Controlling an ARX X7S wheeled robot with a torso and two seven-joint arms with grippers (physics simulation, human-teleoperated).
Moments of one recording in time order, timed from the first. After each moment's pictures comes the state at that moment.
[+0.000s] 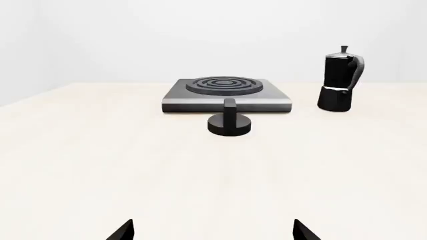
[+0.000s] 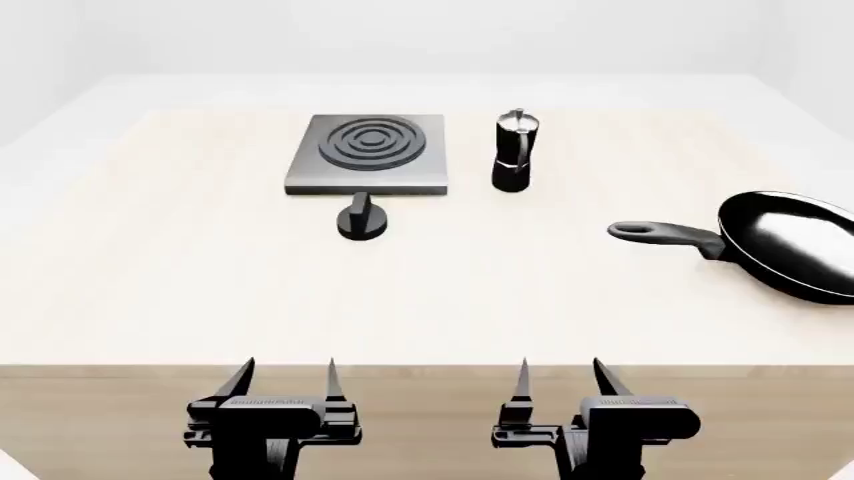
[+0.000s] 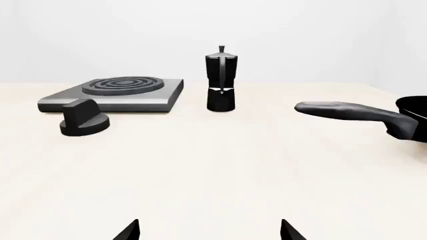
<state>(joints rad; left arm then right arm) 0.00 0.00 0.00 0.00 0.00 0.00 0.00 0.00 0.00 0.00 0.00 0.00 0.00 0.00</state>
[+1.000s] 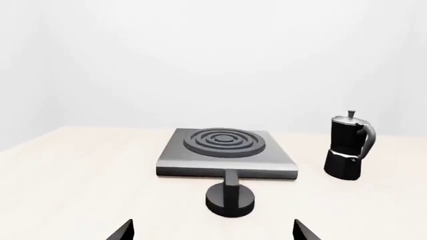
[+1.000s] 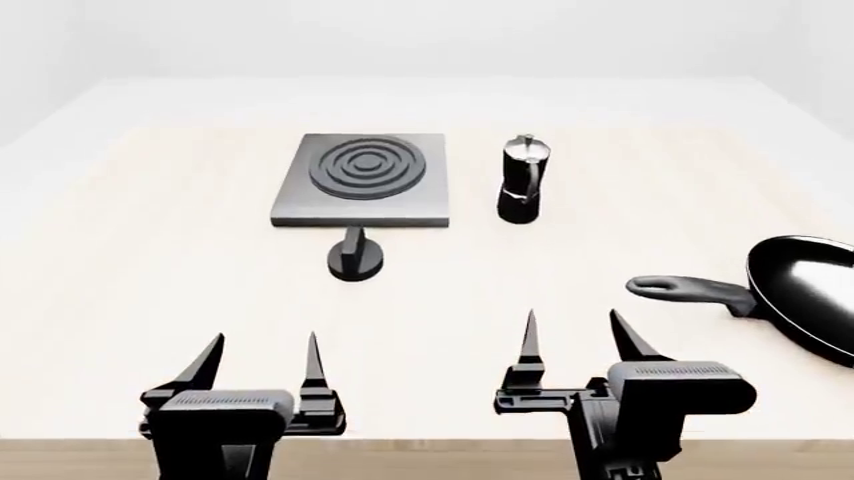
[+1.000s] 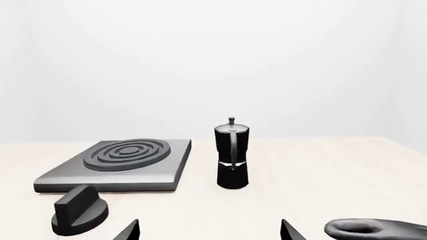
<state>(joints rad) 0.09 -0.10 0.06 0.40 -0.12 -0.17 -0.10 -0.01 0.09 -0.09 -0.43 0.11 0.26 0.11</state>
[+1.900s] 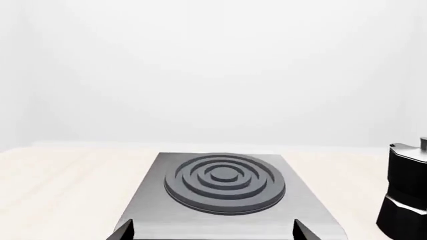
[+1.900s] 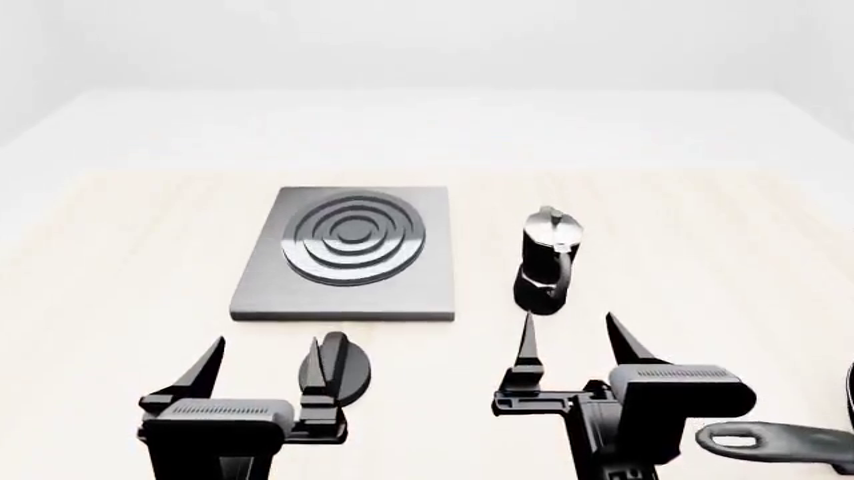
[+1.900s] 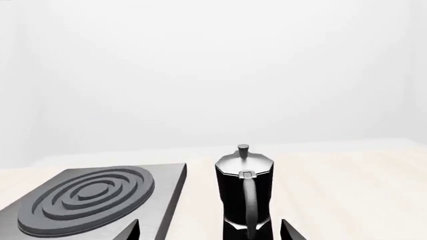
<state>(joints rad) 0.12 -0.15 0.10 0.43 -0.16 -0.16 -0.15 -0.01 0.13 -0.13 -0.42 0.19 0.24 0.16</state>
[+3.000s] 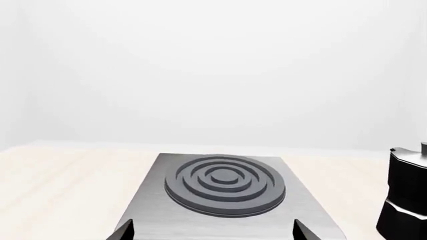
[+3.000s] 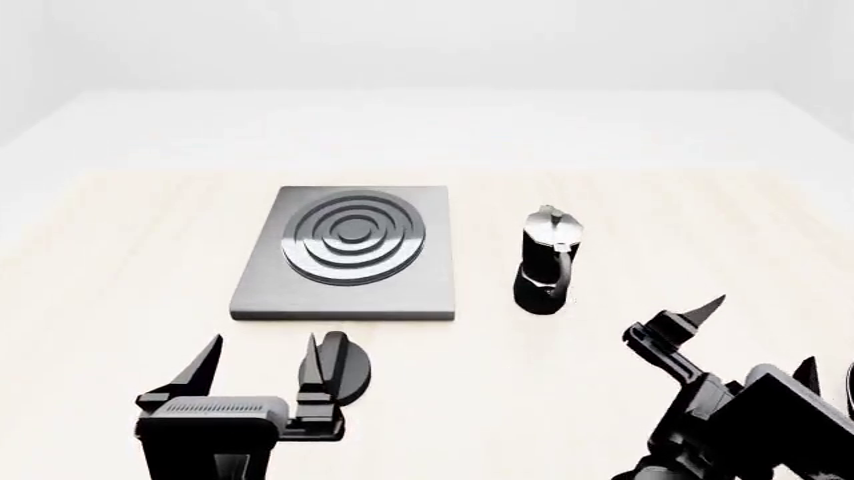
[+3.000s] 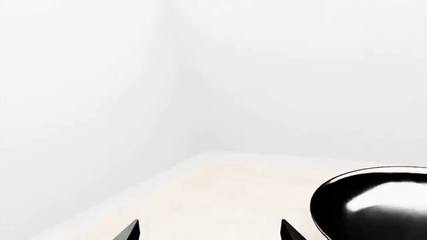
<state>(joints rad) 0.11 -0.19 0.12 0.43 -0.20 -0.15 -0.18 0.09 0.04 0.01 -0.33 0.09 0.10 0.78</state>
